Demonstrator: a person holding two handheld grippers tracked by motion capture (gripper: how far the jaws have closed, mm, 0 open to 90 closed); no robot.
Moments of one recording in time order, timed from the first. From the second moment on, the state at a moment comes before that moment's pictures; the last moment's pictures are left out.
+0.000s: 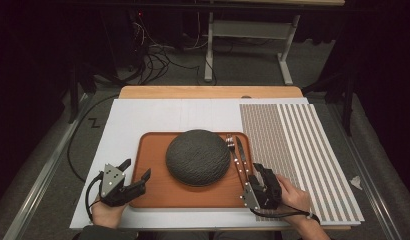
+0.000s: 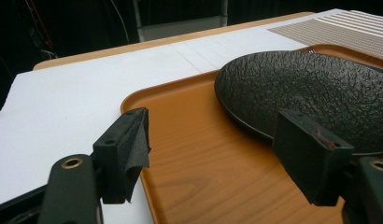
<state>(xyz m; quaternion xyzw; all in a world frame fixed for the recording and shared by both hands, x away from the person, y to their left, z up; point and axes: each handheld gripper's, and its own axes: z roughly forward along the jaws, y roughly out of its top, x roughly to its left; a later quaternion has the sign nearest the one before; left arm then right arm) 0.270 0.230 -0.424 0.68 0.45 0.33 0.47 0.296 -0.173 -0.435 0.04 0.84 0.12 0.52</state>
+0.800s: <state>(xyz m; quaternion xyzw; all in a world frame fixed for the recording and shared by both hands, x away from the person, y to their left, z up) 0.270 0.231 -0.424 0.68 0.45 0.34 0.47 0.301 -0.202 -0.428 0.09 0.84 0.13 0.52</state>
